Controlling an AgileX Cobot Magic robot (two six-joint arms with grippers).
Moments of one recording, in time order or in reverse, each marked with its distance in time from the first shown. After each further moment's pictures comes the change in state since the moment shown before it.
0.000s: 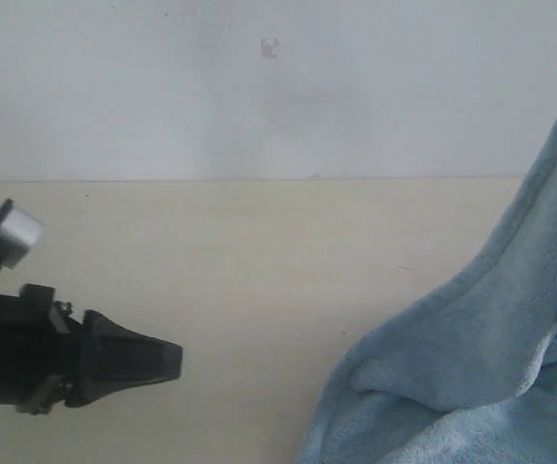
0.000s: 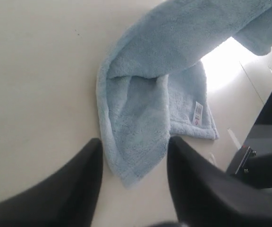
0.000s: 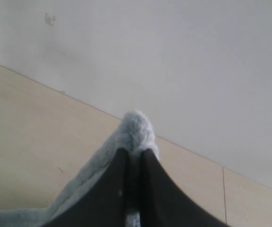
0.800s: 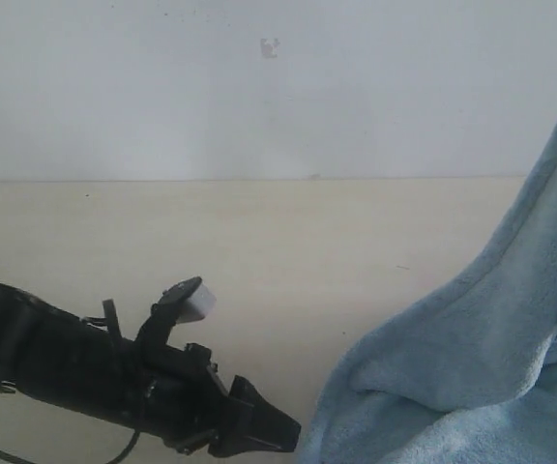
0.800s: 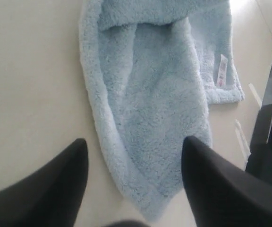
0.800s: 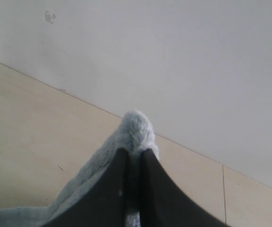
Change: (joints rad) left arm -0.244 0.568 -0.215 -0.199 0.001 0.293; right arm 0.000 0.000 0.000 0.000 0.005 -0.002
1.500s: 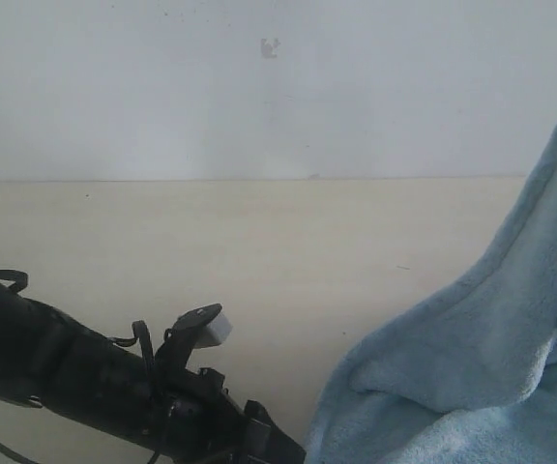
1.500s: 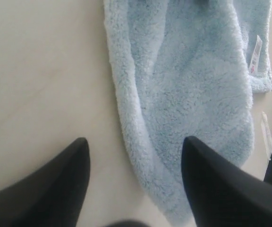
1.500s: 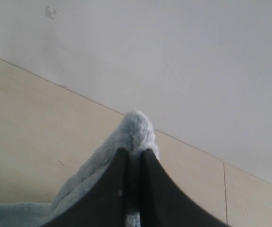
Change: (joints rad) left arm -0.044 0.087 -0.028 -0.002 -0.058 -0.056; right arm 0.000 -0.001 0.019 0.000 -0.001 -0.002
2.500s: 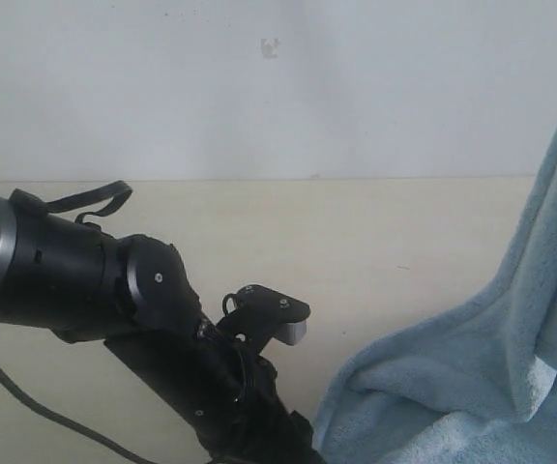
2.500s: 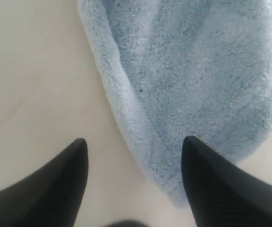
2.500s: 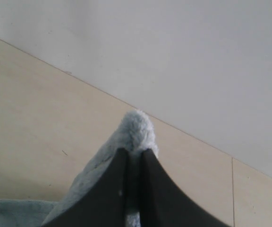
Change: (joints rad) left arm -0.241 -0.102 -0.246 1.051 -0.205 -1.013; right arm 0.000 0.000 0.110 0.000 -0.069 -0.002
